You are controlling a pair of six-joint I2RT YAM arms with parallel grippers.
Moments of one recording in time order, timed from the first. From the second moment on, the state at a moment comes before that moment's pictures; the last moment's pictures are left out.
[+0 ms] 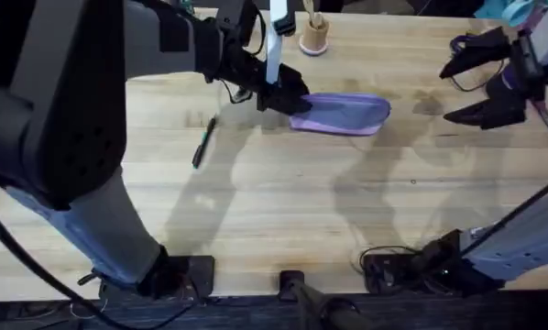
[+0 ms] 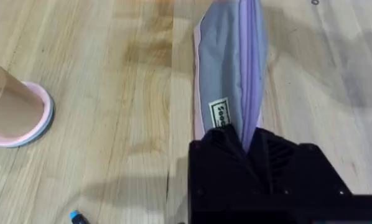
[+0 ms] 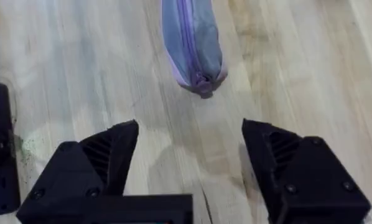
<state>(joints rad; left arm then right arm) -0.34 1.93 1.20 -0.31 0.95 0.93 -0.55 1.93 1.73 -1.69 -0.68 -1.99</state>
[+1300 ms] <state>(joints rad) -0.34 1.93 1.20 -0.31 0.95 0.93 -0.36 2.21 1.73 -1.61 -0.65 -1.99</state>
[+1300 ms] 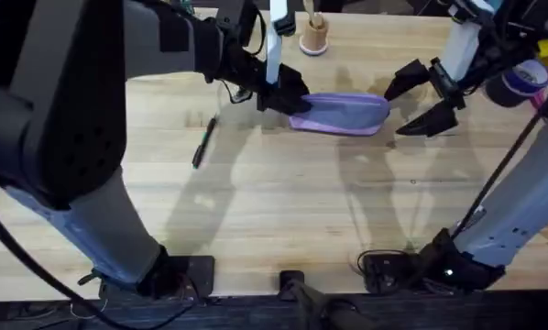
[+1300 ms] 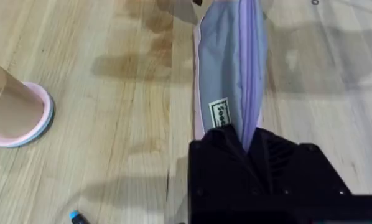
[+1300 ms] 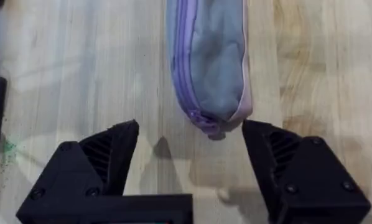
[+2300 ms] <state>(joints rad) -0.34 1.93 1.20 -0.31 0.95 0.93 -0.32 2.21 1.73 -1.57 -0.65 -1.99</state>
